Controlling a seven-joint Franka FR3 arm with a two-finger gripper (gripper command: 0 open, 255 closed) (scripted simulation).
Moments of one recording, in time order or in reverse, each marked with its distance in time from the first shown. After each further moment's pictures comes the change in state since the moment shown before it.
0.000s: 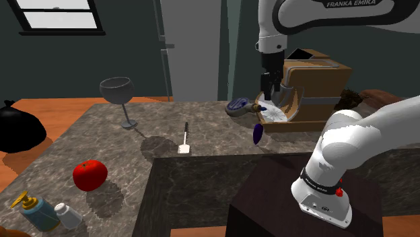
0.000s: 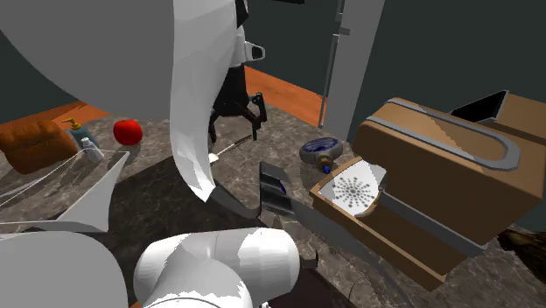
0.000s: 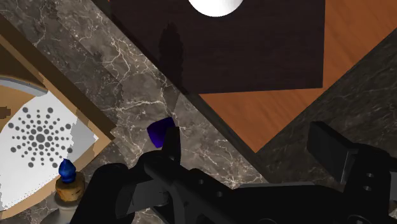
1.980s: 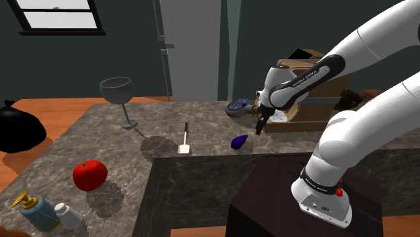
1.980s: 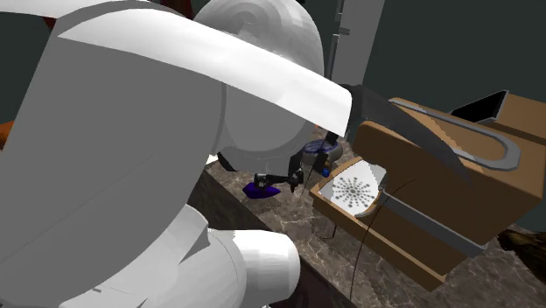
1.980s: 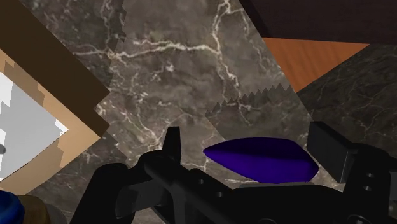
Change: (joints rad) arm -0.084 0.282 -0.391 -0.542 -0.236 1.109 -0.321
